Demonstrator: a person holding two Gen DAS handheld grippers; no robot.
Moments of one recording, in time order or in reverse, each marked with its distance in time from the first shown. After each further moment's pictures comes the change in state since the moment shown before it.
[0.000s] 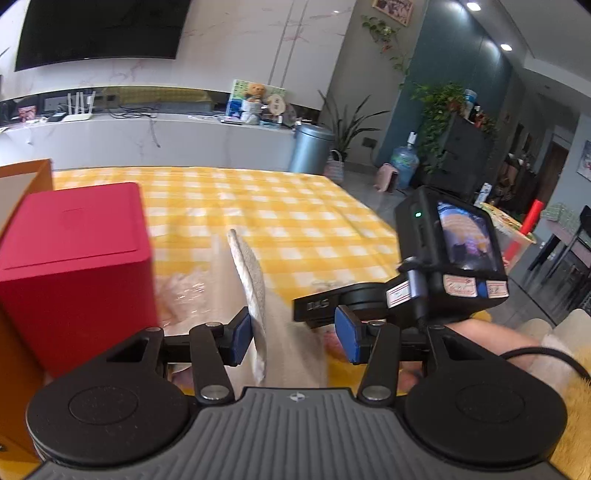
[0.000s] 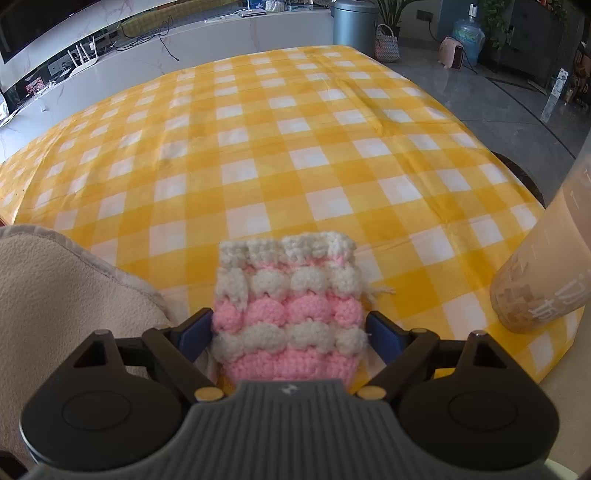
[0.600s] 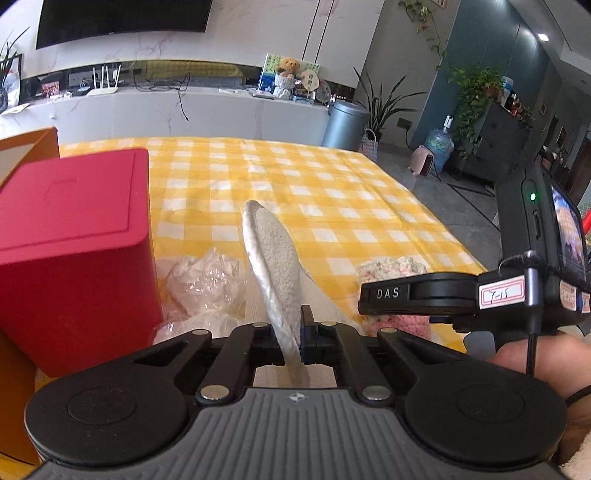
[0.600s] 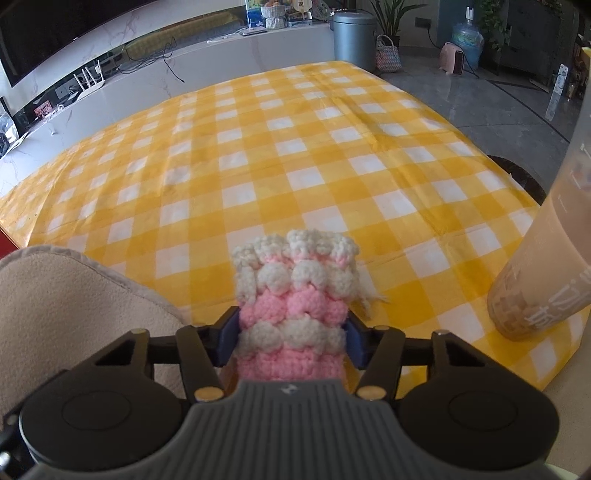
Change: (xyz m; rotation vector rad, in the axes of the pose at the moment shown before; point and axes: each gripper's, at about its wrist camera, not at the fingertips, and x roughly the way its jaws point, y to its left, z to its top) left arm 0.029 0.012 0.002 -0.065 0.070 0.106; right arm -0.010 -0.015 0.003 0.040 -0.062 0.054
